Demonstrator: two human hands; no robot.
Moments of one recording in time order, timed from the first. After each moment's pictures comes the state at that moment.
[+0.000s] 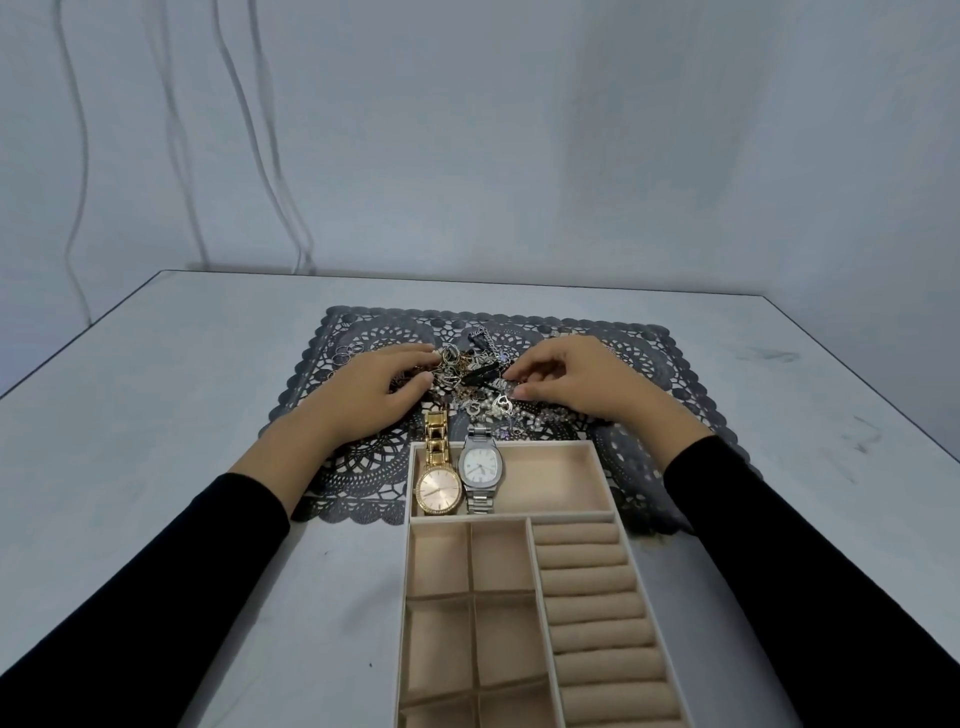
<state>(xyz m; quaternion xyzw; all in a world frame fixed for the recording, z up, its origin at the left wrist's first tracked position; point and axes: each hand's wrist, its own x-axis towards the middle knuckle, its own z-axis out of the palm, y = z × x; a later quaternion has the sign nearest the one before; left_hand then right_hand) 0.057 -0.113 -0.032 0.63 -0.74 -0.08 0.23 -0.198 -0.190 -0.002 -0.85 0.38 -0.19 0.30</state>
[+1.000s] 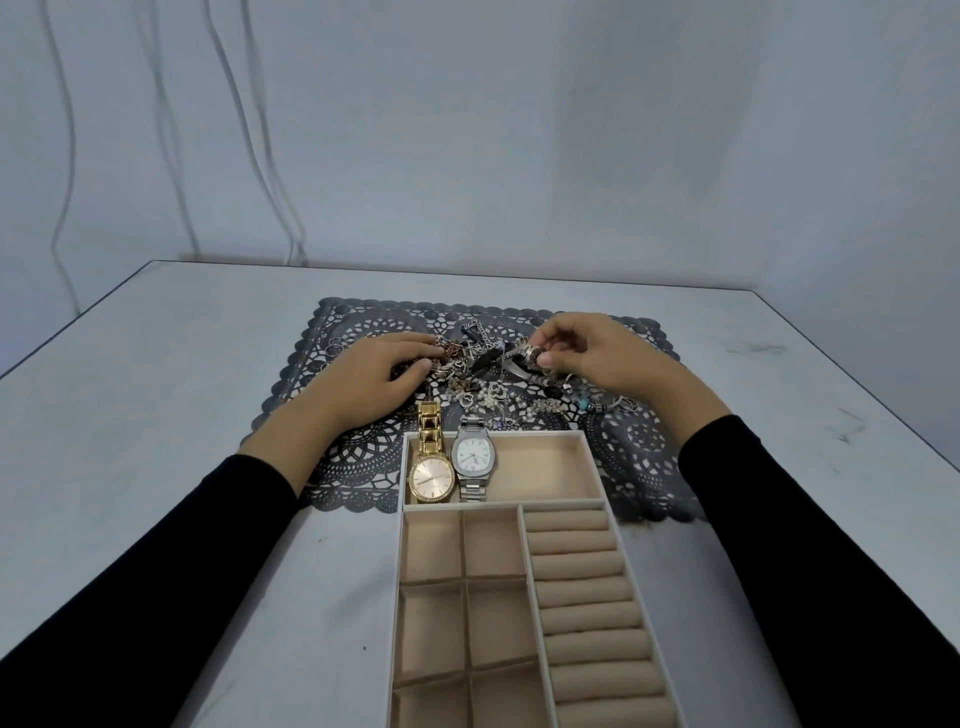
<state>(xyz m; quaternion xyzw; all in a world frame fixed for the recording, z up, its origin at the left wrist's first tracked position) 0.054 -0.120 -0.032 0.61 -0.75 -0.07 0.24 -0.220 -0.202 0.008 -0.83 0.38 -0.21 0.36</state>
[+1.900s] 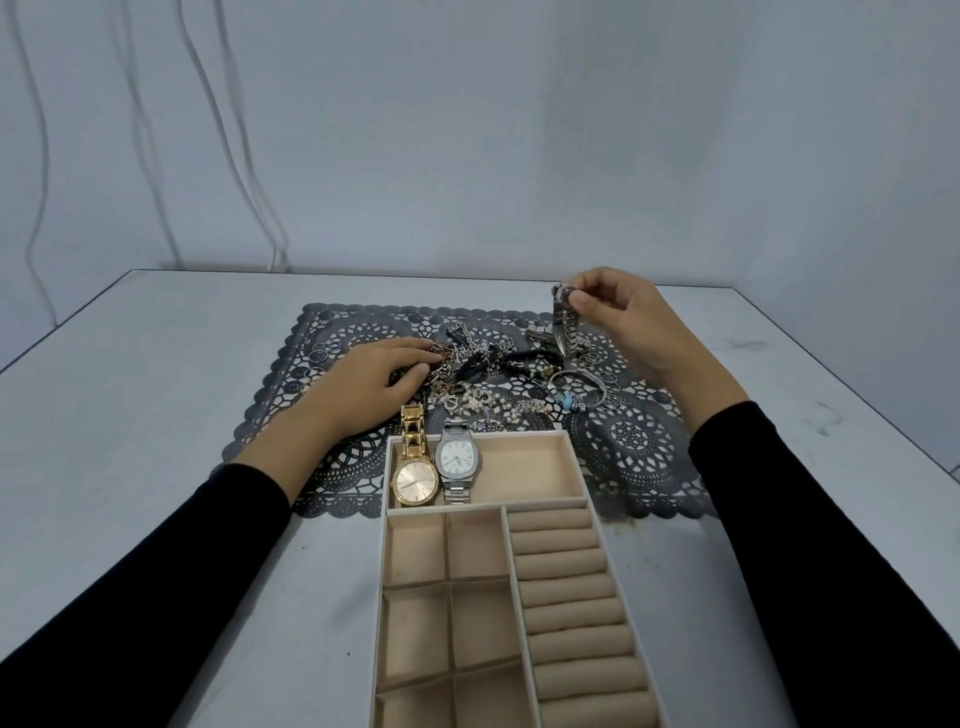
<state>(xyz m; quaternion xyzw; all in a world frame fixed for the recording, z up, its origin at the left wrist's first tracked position) 0.040 -0.123 -0.034 0.60 -0.75 -0.07 0.25 -0.246 -0.212 0.023 -0.72 0.36 -0.41 0.44</state>
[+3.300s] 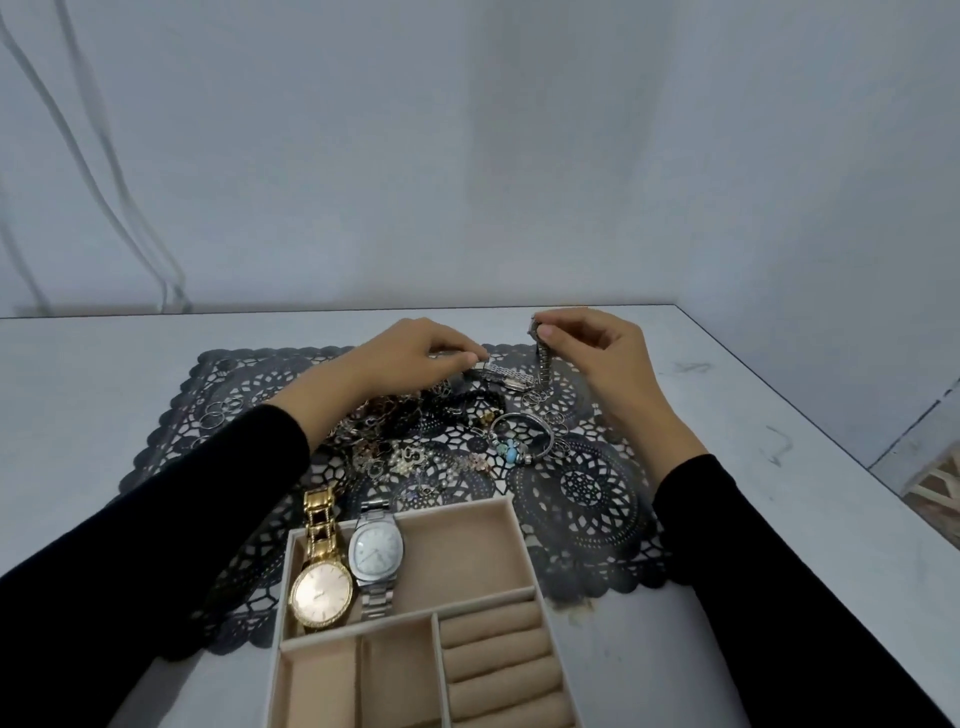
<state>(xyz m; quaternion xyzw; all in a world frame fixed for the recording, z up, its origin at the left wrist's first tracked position) -0.033 -0.240 0.005 0.50 -0.81 -0.21 0.21 -0.270 -0.235 0.001 -0.62 0.39 -0.54 0.41</state>
